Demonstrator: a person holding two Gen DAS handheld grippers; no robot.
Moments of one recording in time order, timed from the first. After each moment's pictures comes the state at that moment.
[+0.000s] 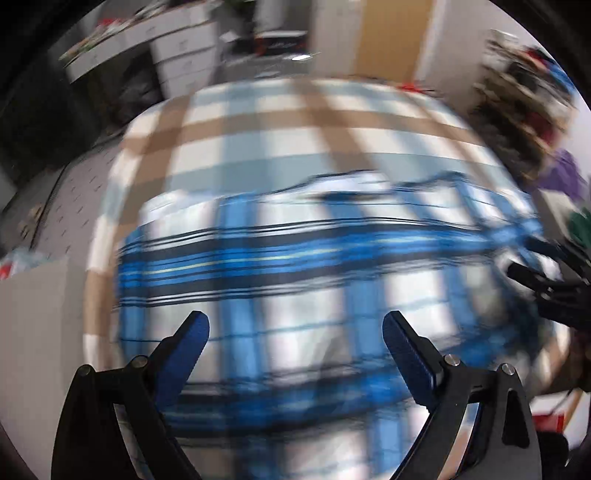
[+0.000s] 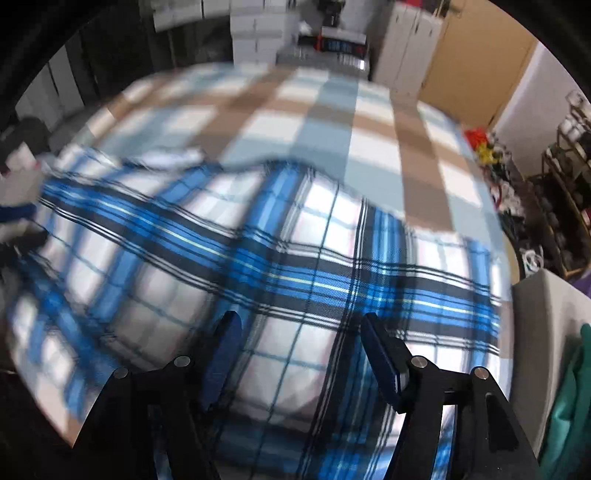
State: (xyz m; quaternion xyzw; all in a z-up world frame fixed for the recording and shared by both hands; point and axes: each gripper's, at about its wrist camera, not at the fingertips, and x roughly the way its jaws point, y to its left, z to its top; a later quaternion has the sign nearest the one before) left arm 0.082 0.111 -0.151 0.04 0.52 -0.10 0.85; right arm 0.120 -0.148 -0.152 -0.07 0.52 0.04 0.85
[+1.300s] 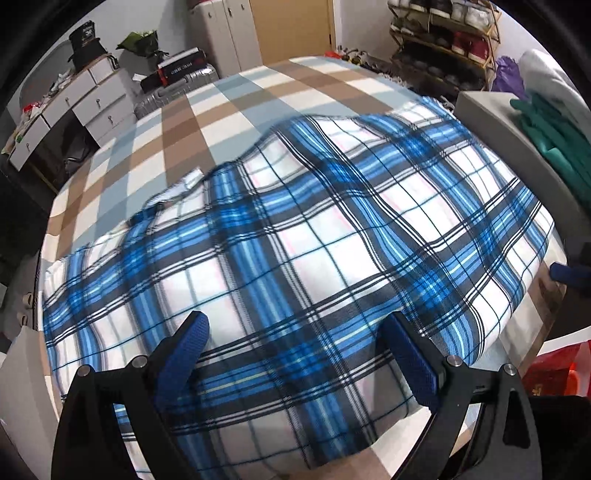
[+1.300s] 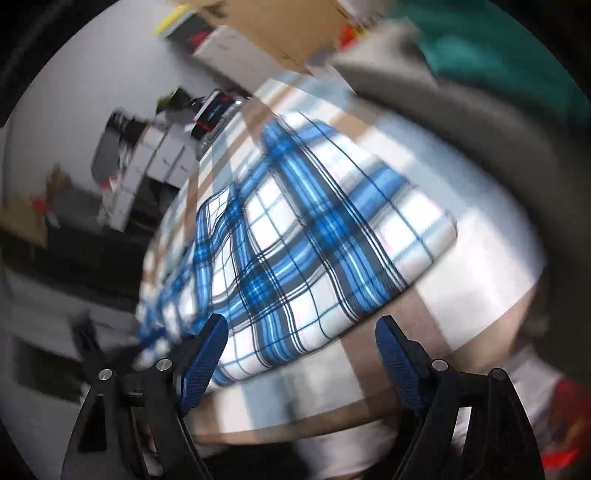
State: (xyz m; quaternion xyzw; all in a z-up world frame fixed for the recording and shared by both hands) left arm 0.061 -0.020 -0.185 0.17 0.52 -0.17 0.82; right arm -0.015 -0.289 -0.211 0.46 0.44 0.00 0.77
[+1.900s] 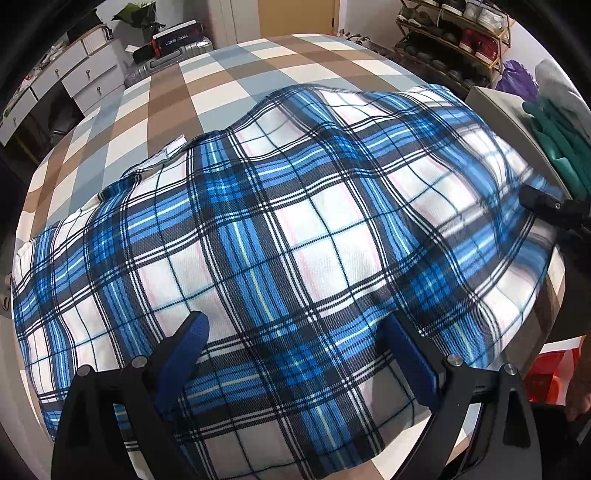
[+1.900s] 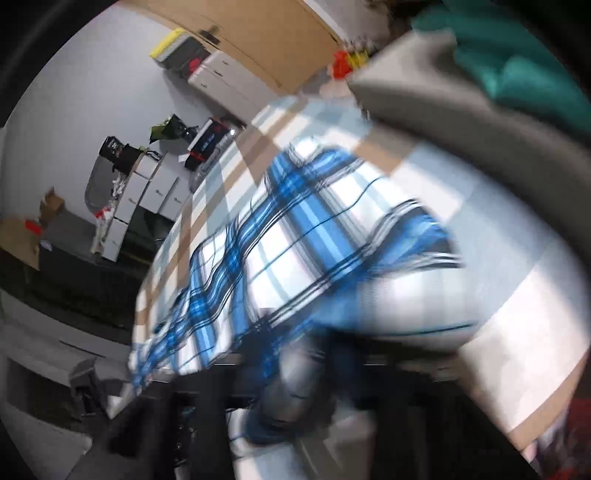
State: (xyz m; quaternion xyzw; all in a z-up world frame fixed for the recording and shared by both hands) left arm 0.076 -0.015 -0.202 0.13 0.56 -0.18 0.80; right arm 0.028 -0.270 -0.192 0.39 0.38 -0.07 0.83
